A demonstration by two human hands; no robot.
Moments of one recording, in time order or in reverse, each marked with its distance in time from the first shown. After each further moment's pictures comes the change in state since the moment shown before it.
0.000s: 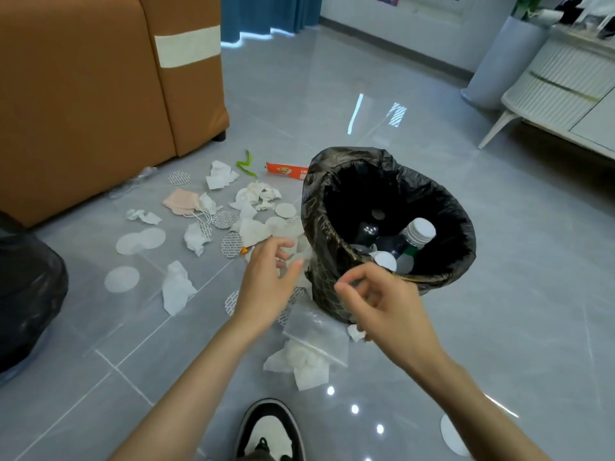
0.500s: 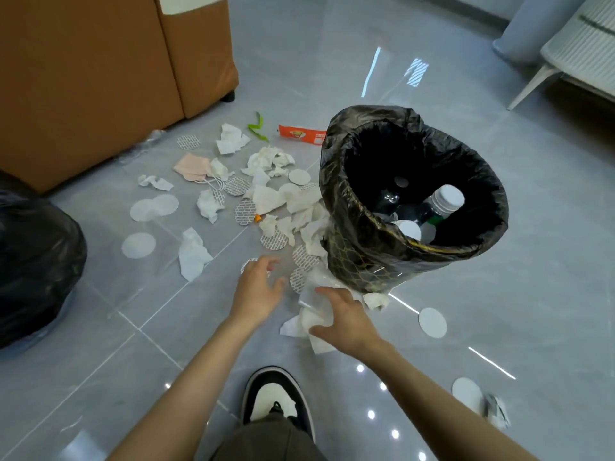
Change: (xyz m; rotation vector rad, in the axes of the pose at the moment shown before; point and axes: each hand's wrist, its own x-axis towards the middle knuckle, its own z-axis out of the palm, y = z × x) left_hand -0.027 -0.080 -0.008 0.280 -0.184 -0.273; right_hand -0.001 0.100 0.108 -0.401 -0.472 0.246
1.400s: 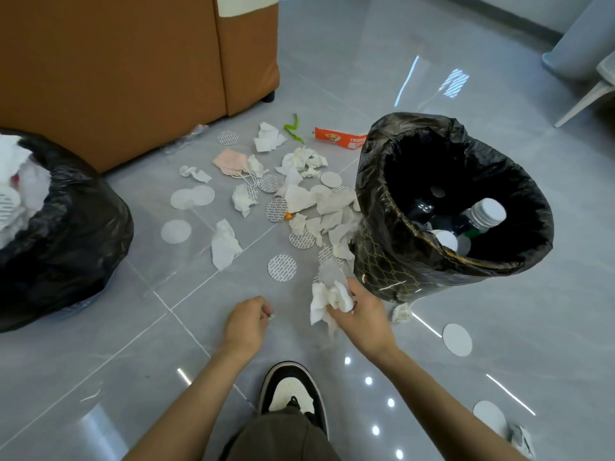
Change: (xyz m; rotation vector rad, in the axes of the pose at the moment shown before) left_hand -0.037 -0.079 0.002 0.169 -0.024 -0.152; right_hand -0.011 -0.029 -0.003 0.402 0.215 -0.065
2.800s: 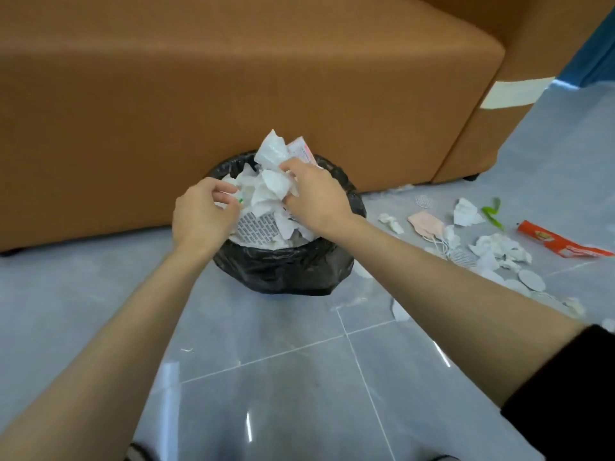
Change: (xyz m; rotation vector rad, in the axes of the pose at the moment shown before) left_hand -0.102 -0.118 -0.333 -0.185 0.990 -0.314; right_hand 0.024 -0.369 0.226 -0.387 -0.247 -1.046
